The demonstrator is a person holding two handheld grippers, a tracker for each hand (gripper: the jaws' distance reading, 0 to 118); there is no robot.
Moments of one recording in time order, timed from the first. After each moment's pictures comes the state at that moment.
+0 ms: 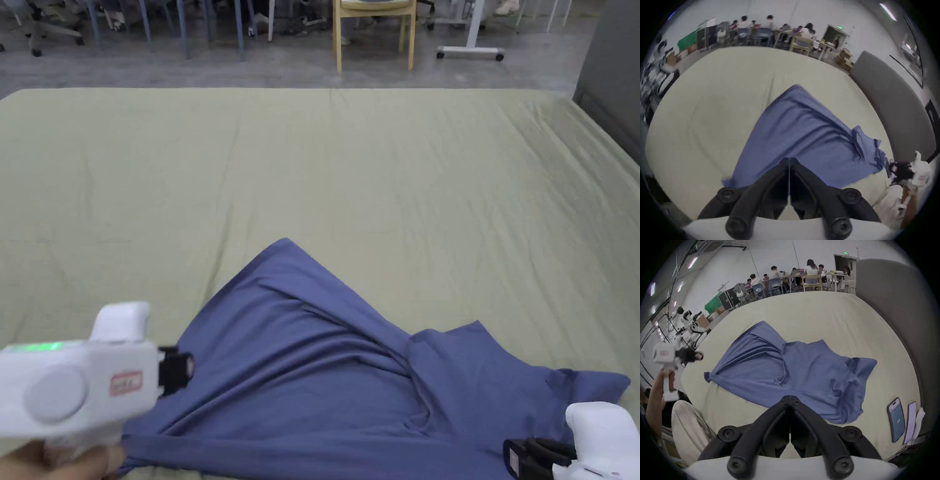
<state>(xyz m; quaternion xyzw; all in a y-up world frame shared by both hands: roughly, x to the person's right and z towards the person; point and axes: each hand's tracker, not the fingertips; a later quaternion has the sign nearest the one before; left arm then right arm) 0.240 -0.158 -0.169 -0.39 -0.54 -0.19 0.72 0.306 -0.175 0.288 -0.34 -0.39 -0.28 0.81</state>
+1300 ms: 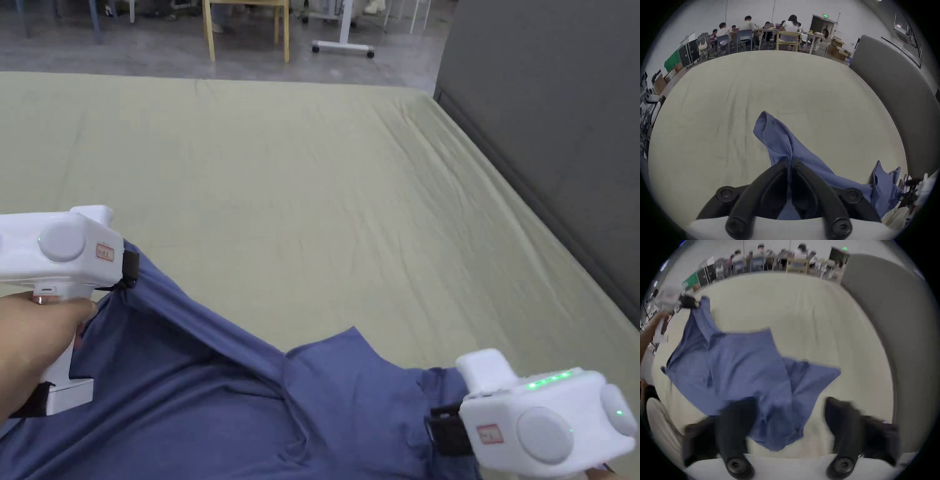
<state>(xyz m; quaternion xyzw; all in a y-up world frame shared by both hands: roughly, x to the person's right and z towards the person) 0.476 -0.196 -0.177 -0.40 -0.55 -0.23 0.70 0.426 -0.205 0.326 -0.51 -0.42 -0.27 0.70</state>
